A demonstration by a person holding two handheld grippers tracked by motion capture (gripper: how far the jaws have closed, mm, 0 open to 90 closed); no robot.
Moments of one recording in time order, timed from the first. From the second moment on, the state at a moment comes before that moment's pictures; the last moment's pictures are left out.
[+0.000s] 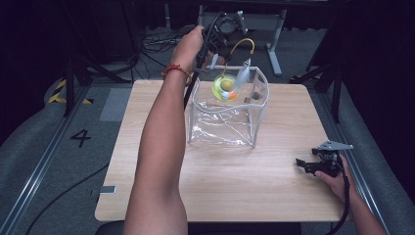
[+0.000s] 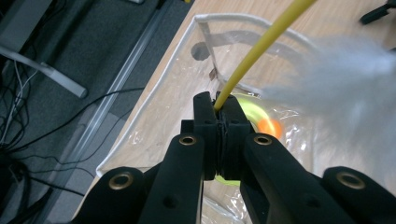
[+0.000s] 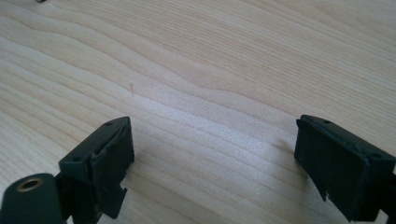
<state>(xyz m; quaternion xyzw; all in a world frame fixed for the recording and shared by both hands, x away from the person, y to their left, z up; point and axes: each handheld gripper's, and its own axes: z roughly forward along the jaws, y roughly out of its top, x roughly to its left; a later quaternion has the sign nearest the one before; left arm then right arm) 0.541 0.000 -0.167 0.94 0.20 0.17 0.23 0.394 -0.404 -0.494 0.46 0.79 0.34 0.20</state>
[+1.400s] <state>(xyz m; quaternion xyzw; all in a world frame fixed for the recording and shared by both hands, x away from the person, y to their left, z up) 0.568 0.005 -0.291 0.95 0.25 0.09 0.18 0.394 -0.404 -0.494 0.46 0.79 0.34 0.20</state>
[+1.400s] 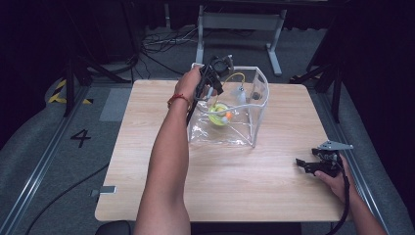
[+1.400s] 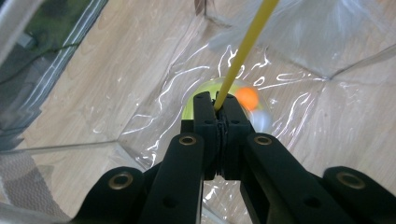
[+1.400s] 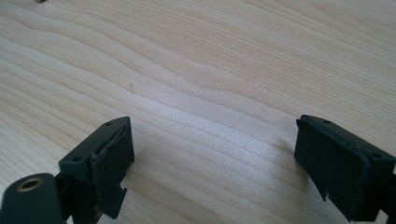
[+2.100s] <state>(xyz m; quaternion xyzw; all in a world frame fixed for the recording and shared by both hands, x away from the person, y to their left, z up) 0.563 0.007 -0.293 0.95 0.24 0.09 0.17 0.394 -0.404 -0.494 0.46 0.79 0.34 0.20</state>
